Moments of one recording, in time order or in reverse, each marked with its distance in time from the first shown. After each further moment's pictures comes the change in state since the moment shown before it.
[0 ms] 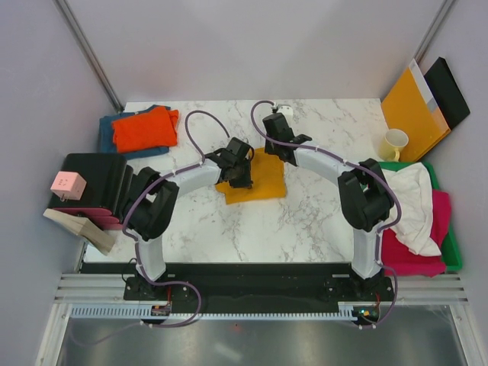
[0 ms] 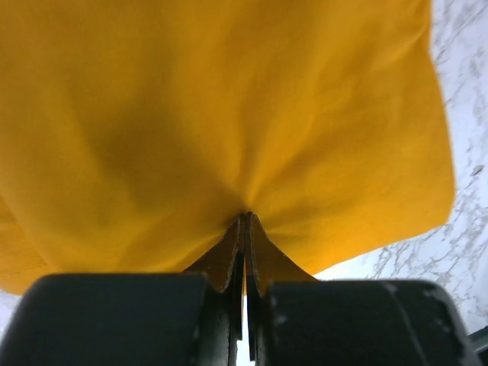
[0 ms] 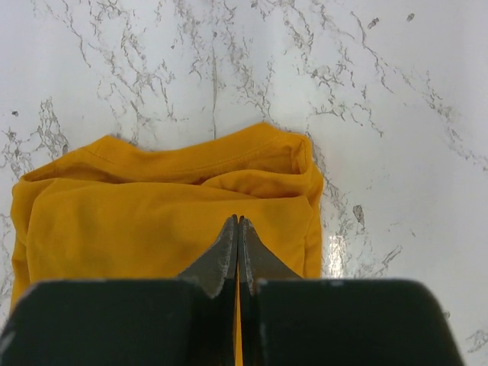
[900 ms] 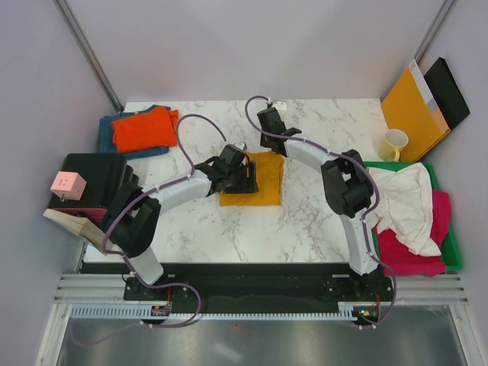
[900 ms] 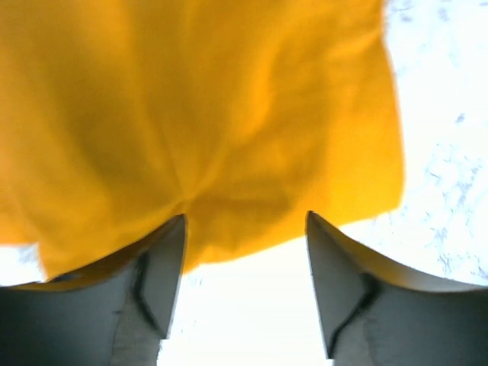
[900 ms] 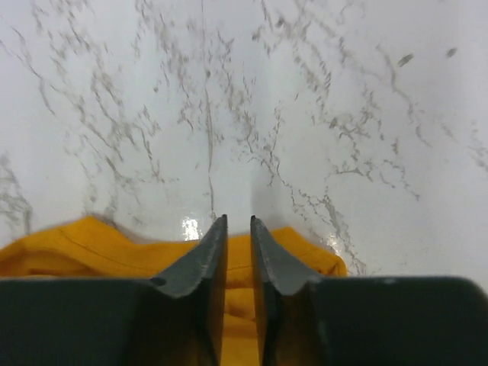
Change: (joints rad) left arm -0.033 -0.134 -0.161 0.067 0.004 0.016; right arm -0.024 0.262 0.232 -0.003 0.008 -0.010
